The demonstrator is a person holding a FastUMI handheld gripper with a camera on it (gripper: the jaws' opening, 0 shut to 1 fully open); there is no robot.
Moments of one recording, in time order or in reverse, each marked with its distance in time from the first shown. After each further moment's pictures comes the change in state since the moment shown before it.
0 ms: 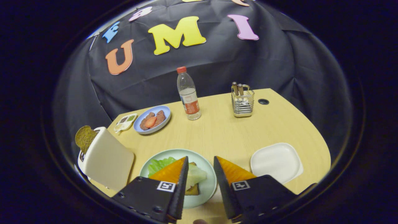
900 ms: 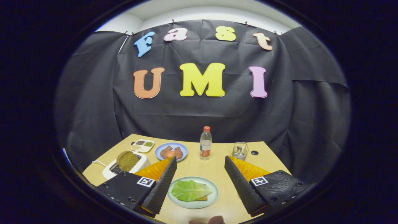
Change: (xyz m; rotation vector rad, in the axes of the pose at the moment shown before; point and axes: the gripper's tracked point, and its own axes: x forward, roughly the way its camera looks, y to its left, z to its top) arm -0.161 0.123 0.083 -0.188 -0.351 -0.016
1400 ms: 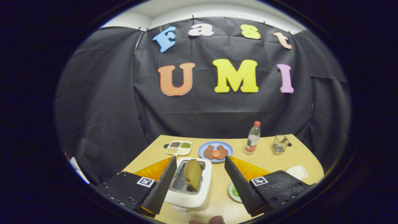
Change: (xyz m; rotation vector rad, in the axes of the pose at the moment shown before) arm 0.016 0.210 -0.027 -0.004 0.048 0.118
